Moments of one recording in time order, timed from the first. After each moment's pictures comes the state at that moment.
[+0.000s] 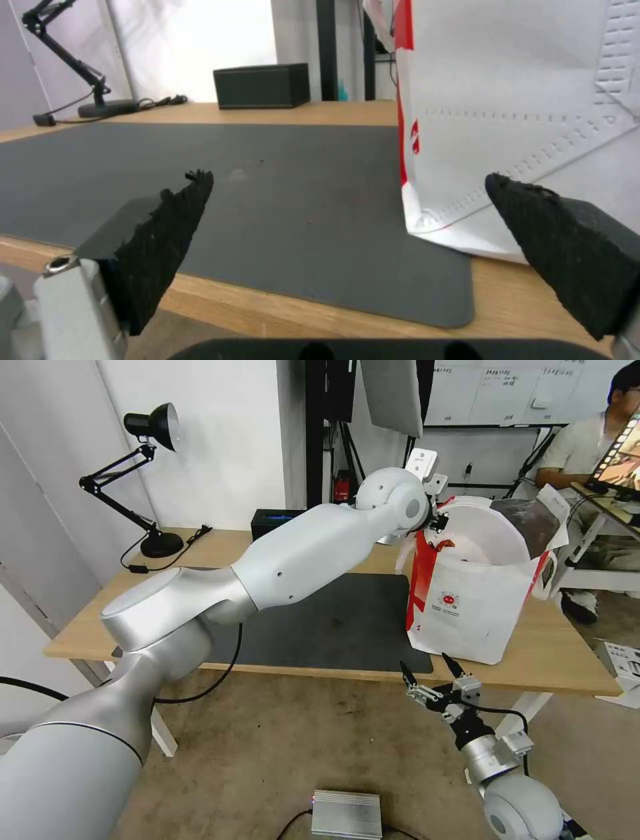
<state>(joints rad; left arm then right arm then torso) -0.33 -1.55 0.65 -1.13 -1.43 0.69 -0.45 -1.49 0.89 0.32 1.99 0.57 0.24 0.12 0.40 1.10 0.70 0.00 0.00</state>
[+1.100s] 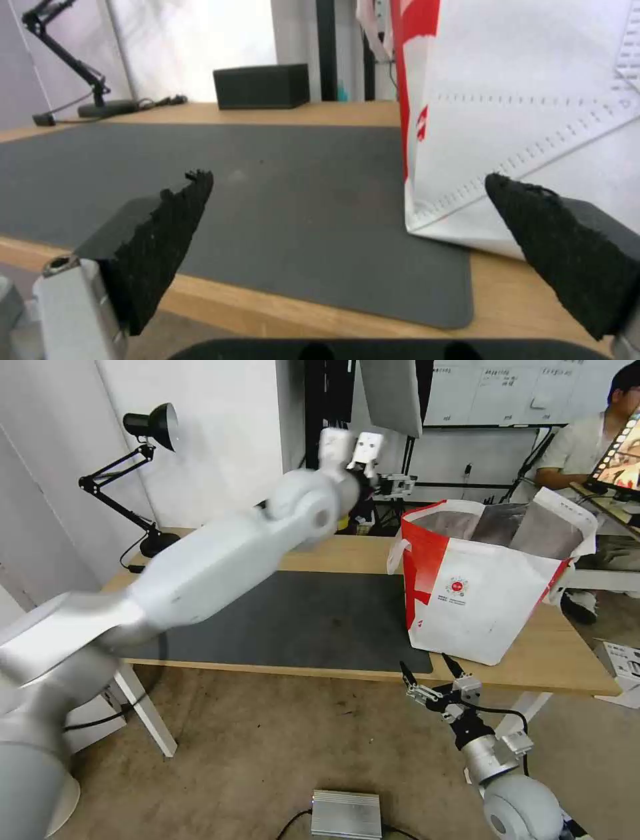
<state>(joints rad) -0.18 -1.00 0.54 -1.58 -1.28 0.31 -0.13 -1.49 0.89 0.32 1.99 0.57 0.24 0.12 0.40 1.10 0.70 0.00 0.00</state>
